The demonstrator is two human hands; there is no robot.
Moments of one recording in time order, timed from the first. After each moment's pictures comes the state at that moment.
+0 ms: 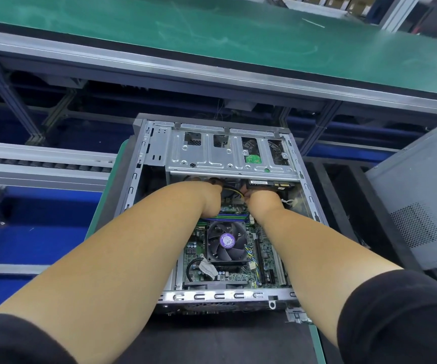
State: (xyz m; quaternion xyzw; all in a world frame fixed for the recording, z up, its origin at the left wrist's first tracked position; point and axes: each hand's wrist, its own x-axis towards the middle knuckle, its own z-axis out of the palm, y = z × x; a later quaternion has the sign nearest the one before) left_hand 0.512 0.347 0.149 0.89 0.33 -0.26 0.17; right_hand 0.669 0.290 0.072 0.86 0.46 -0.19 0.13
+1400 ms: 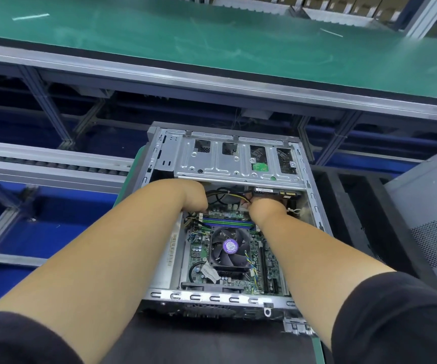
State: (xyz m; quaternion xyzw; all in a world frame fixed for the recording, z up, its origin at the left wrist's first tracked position) left_hand 0.485 0.366 0.160 0.85 0.41 -0.26 0.21; right_hand 0.665 0.300 0.070 0.85 0.44 -0.25 0.12
